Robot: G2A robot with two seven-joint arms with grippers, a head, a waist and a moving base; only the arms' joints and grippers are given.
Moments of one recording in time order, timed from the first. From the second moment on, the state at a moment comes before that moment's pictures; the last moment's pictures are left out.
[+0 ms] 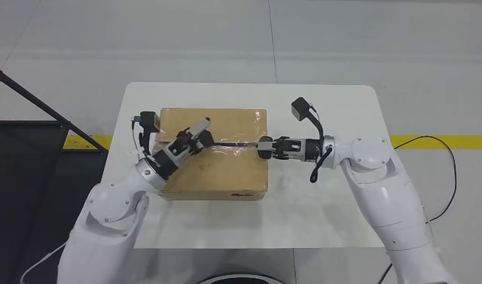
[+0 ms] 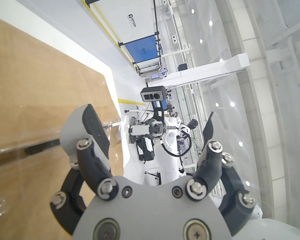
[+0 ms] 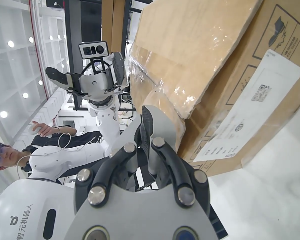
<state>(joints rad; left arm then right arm) 1.38 -1.22 -1.48 -1.92 -0.17 -0.02 -0.56 -0.84 -1.18 1.15 -1.46 0.20 0.01 1.13</state>
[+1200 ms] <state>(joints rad) 1.42 -1.20 -1.52 -1.93 -0.19 -0.05 -0.49 -0.91 -1.14 1.25 -1.60 0.23 0.01 0.98</state>
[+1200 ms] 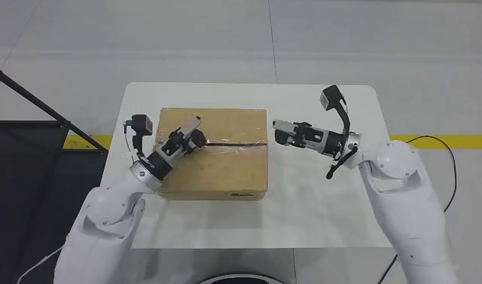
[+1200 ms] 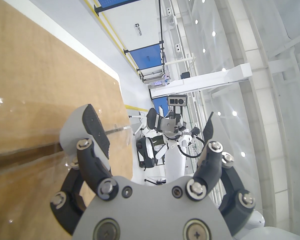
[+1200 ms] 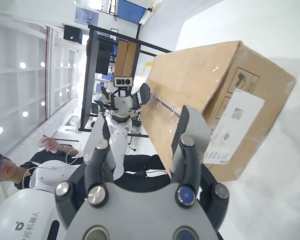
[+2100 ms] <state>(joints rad) 1.75 -1.19 -1.81 -1.92 -0.24 -0.18 -0.44 -0.41 -1.40 0.60 -1.06 0.33 -0.02 0.95</state>
